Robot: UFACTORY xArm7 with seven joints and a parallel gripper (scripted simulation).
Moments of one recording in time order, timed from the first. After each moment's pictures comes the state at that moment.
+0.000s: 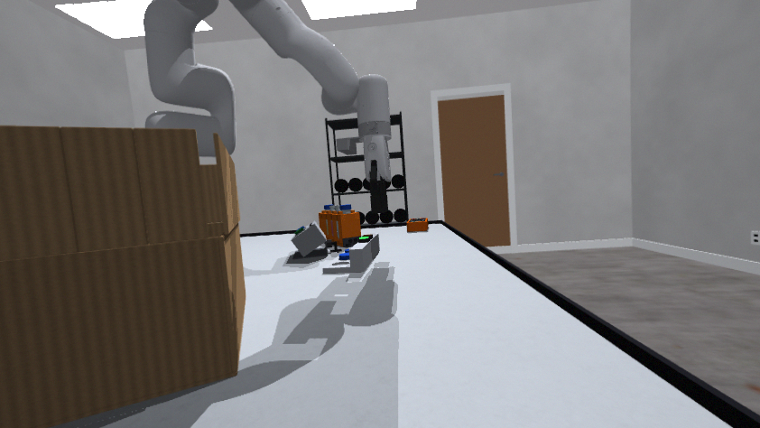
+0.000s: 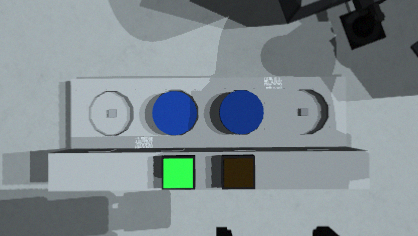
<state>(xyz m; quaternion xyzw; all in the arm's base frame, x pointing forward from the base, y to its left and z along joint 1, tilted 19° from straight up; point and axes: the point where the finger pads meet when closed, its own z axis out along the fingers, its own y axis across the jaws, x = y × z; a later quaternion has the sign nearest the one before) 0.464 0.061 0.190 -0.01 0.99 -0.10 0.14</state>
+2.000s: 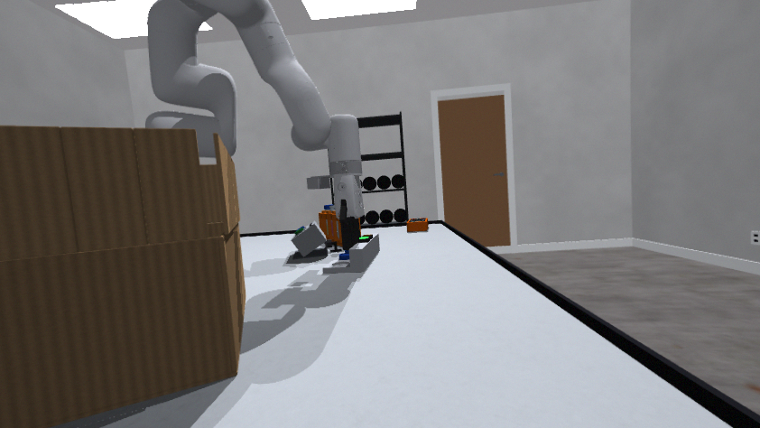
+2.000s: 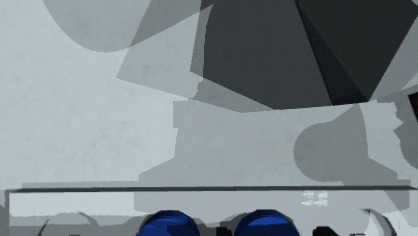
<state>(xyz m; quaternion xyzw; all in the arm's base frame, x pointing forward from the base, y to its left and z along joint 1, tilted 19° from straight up) 0.416 0.038 0.096 -0.01 0.99 -0.09 0.14</state>
